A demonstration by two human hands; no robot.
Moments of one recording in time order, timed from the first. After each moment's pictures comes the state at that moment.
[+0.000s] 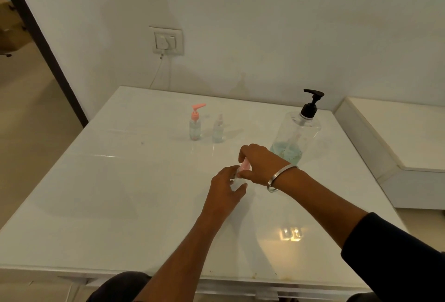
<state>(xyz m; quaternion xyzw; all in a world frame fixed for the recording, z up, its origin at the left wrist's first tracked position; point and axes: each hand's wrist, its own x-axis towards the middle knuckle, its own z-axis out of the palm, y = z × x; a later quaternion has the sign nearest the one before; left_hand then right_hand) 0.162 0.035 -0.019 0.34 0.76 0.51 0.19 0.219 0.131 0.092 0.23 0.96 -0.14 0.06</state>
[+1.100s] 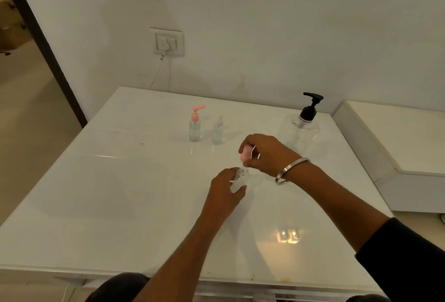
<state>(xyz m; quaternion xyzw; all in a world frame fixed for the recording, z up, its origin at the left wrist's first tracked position) 0.166 0.035 -0.017 0.34 0.77 0.51 0.19 0.224 0.138 0.120 0.21 0.95 -0.24 -0.02</state>
